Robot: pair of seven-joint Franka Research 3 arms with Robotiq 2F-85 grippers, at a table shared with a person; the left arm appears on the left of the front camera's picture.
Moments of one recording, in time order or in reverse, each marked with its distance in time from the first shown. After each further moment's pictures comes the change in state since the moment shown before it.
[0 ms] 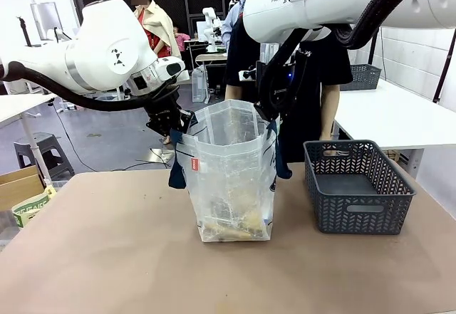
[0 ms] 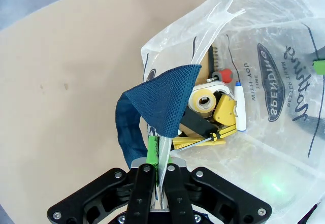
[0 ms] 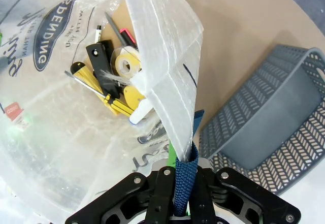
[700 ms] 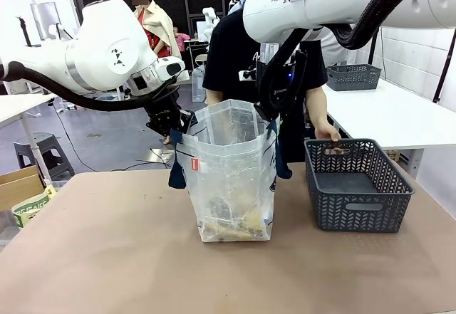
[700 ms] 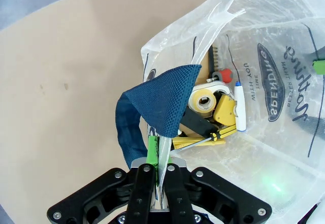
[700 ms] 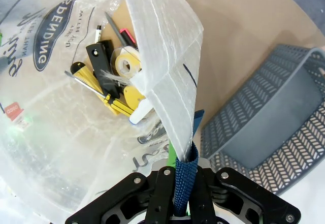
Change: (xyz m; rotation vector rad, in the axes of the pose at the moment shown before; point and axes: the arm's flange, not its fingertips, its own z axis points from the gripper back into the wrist) left arm 0.000 0.000 0.000 0.000 0.000 0.000; right arm 0.000 0.000 0.000 0.000 0.000 0.000
